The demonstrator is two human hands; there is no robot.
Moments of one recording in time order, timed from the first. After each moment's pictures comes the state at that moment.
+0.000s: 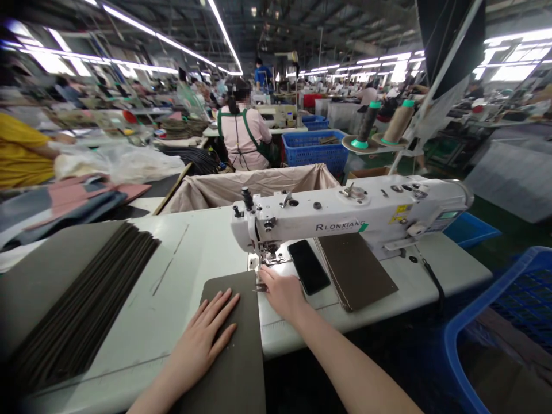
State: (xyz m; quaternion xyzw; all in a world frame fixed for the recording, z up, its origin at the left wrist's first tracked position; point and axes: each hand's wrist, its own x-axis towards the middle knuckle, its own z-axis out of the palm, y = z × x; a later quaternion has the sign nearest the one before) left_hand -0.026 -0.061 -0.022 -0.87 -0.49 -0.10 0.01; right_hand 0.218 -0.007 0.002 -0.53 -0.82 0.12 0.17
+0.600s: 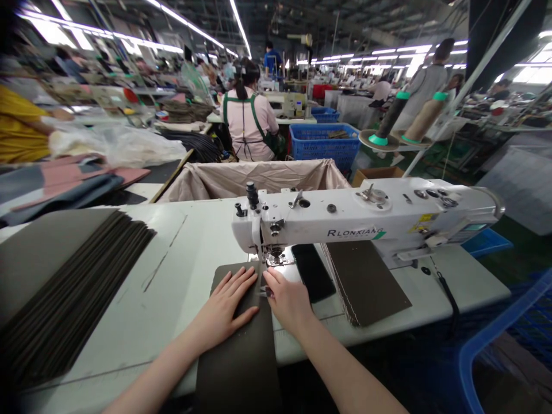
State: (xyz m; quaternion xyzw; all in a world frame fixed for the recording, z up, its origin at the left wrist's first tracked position) left_hand 0.011 -0.004 -0.014 -0.89 -0.43 -0.13 -0.04; right_hand 0.223 -0.009 -0.005 -0.56 -0.80 0.15 0.16
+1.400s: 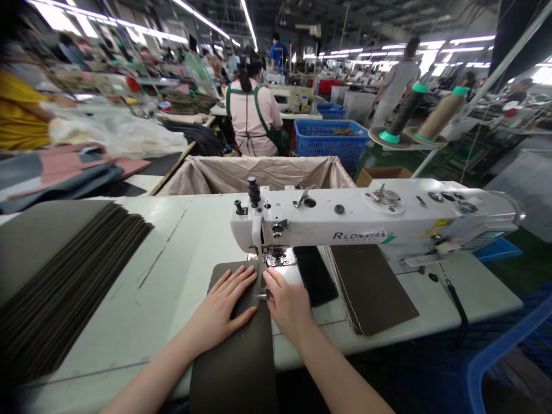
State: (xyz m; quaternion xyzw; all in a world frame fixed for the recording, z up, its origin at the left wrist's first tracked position) left_hand 0.014 -0.003 -0.010 -0.88 -0.45 -0.13 -0.06; right_hand 0.223 -0.008 -0.012 -0.56 -0.80 0.15 0.16
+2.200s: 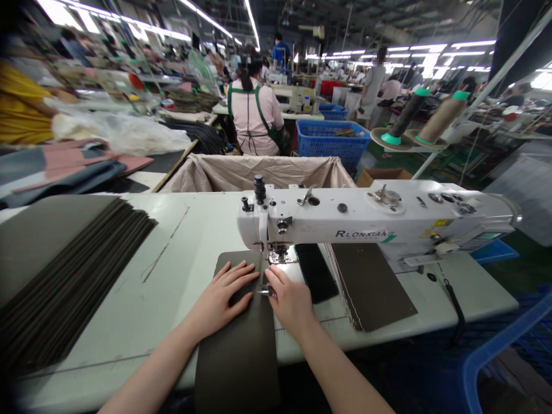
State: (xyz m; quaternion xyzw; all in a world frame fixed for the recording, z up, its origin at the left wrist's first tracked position) left_hand 0.006 0.006 -0.007 -0.88 -0.45 -0.16 -0.09; right_hand 0.224 -0.010 -0.009 -0.57 -0.80 0.14 0.16
